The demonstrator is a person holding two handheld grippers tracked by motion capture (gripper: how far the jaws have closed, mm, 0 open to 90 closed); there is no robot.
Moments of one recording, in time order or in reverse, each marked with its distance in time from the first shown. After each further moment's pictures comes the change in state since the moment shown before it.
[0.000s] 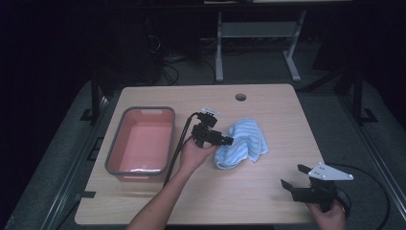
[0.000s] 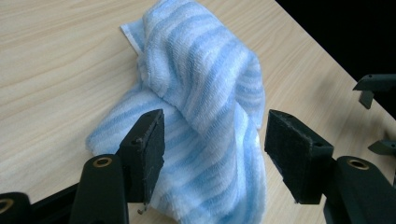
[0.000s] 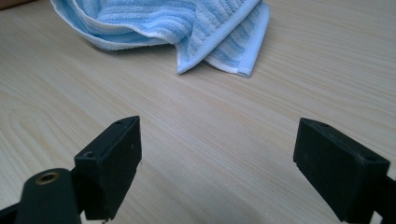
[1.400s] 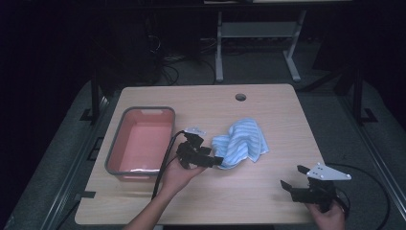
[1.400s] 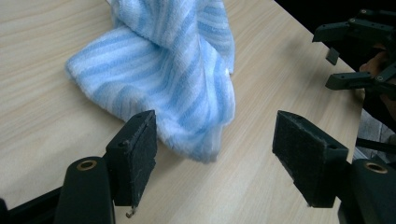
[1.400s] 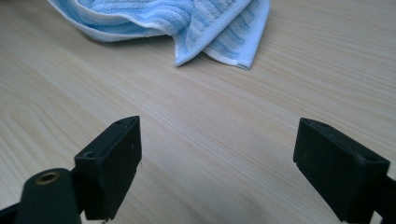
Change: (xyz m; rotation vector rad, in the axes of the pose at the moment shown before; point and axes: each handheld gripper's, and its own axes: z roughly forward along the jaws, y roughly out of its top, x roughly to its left) left arm -0.008 -0.061 -0.036 -0.021 -0.064 0.046; right arm 0.001 -0.002 0.003 0.028 -0.008 0.008
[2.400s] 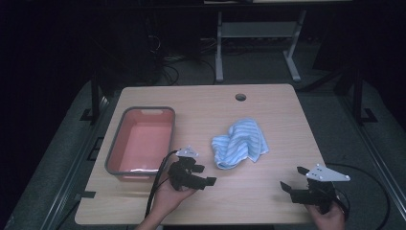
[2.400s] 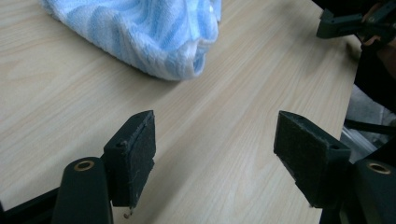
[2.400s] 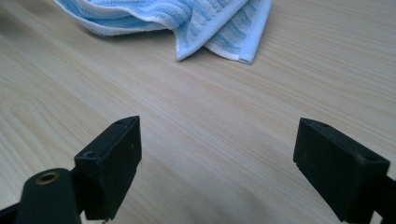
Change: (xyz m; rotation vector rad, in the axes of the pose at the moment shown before) left arm -0.015 -0.056 -0.012 0.012 -0.002 0.036; right arm 0.003 -0.002 0.000 0.013 -0.008 -0.004
